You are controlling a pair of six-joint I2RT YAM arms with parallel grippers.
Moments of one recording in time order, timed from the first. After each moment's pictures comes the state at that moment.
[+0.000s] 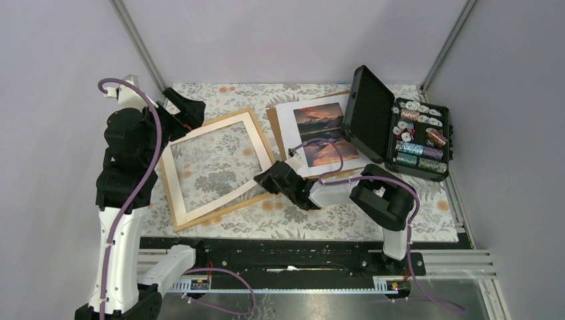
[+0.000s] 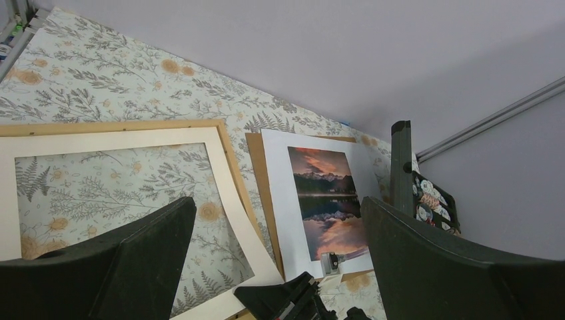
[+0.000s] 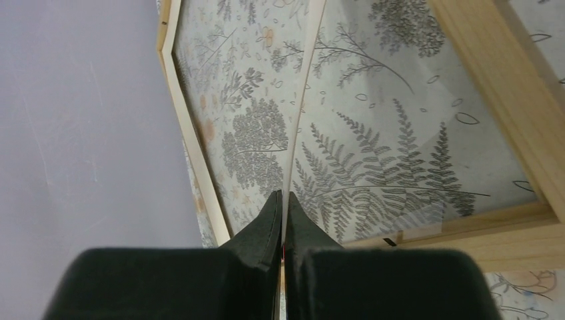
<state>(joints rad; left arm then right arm) -0.13 0.90 1.43 -0.68 -0.01 -0.55 1.03 1.90 0.97 0.42 0.29 1.40</state>
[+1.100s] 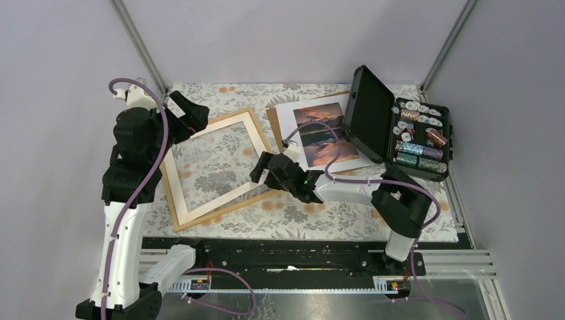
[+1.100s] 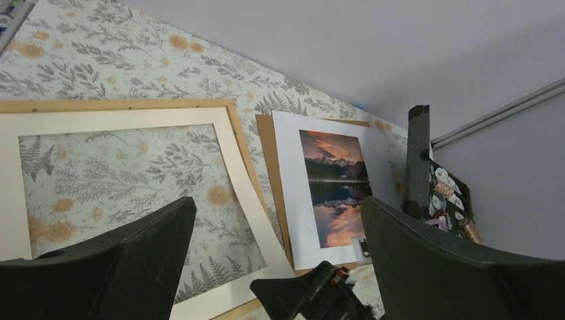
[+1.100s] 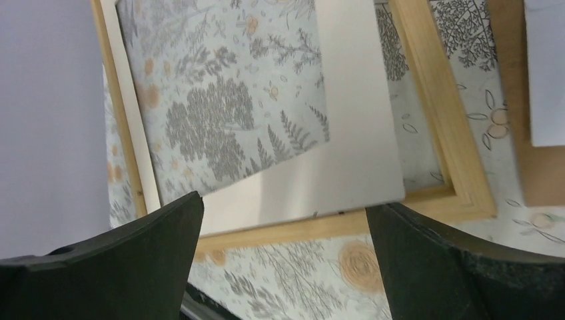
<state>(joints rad) -0.13 0.91 1.38 -0.68 -0.01 -0.55 1.03 1.80 1.06 0.11 0.32 1.11</state>
